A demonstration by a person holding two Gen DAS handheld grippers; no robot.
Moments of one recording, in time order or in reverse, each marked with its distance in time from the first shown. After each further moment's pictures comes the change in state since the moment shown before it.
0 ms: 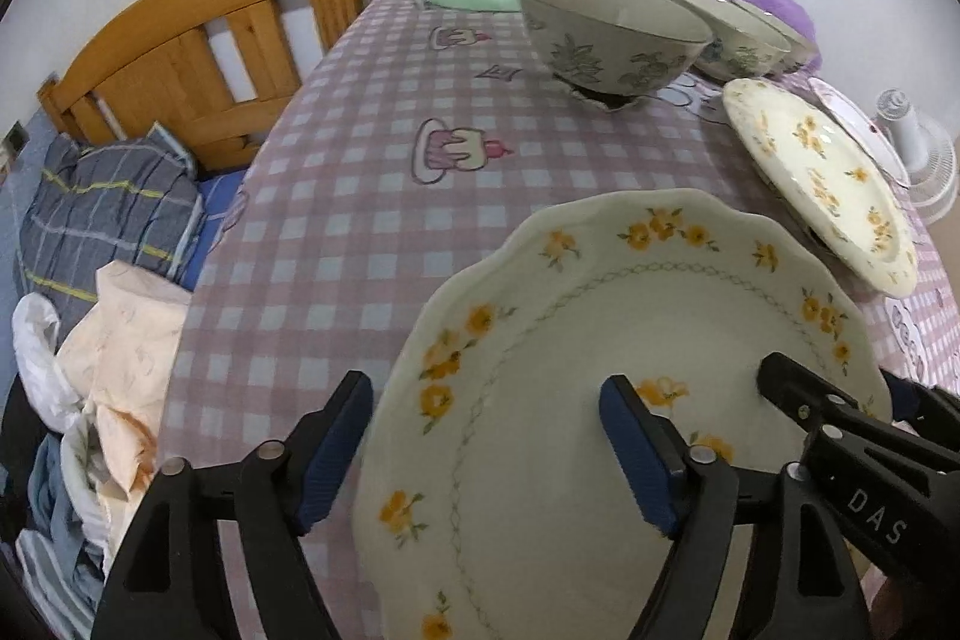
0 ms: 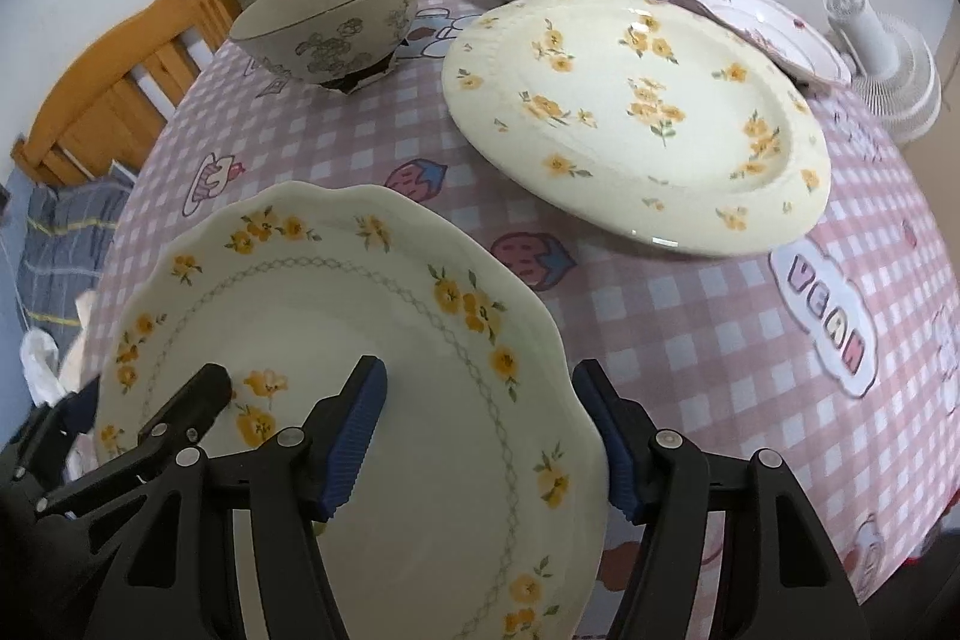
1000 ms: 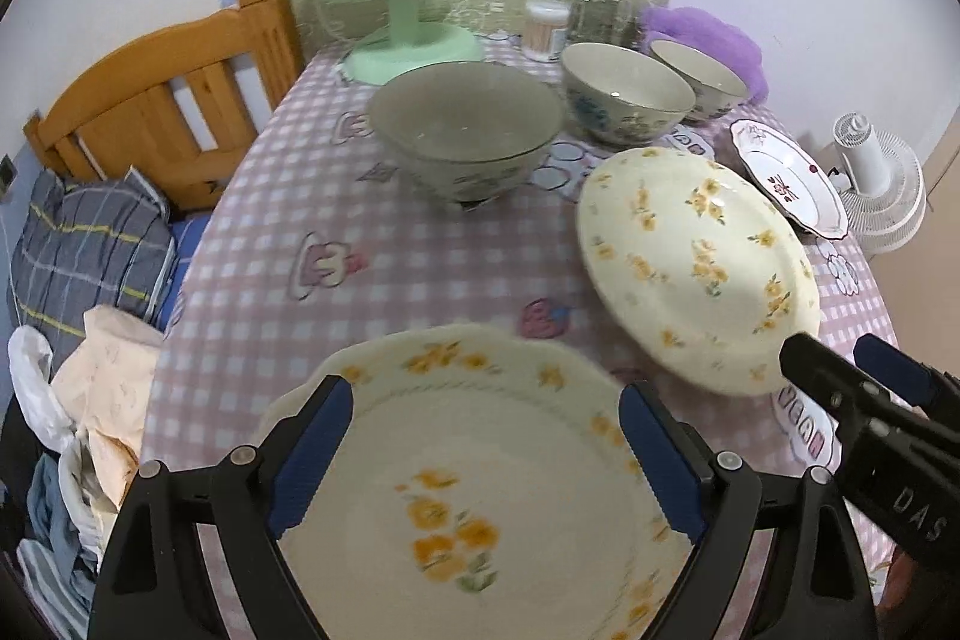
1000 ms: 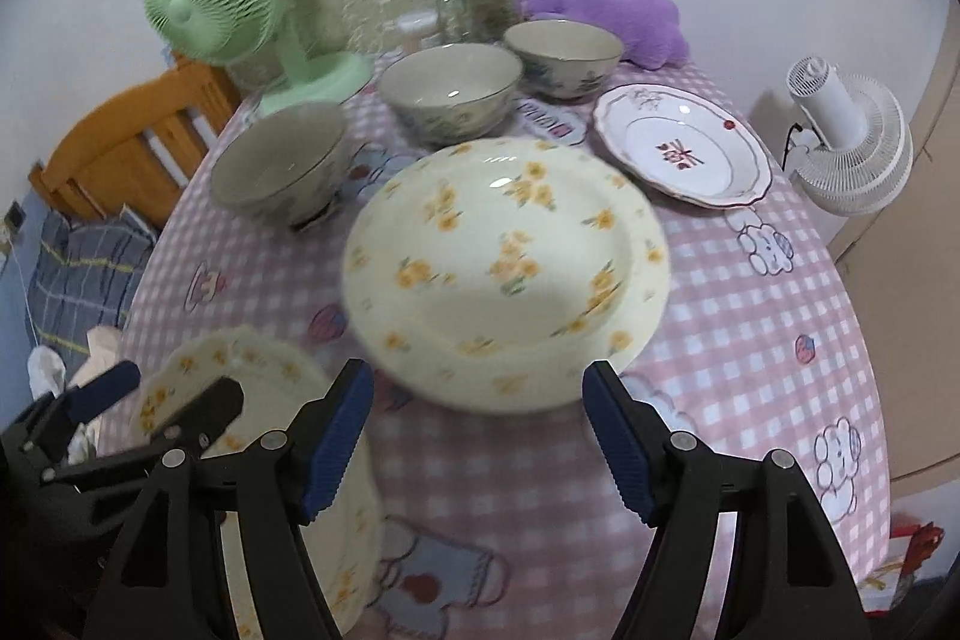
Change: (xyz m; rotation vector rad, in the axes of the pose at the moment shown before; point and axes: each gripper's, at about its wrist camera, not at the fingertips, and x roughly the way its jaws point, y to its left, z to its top) left arm -0.045 -0.092 0.055 0.026 -0.045 -0.046; right arm -0.074 -0.089 0.052 -0.009 -0.135 0.028
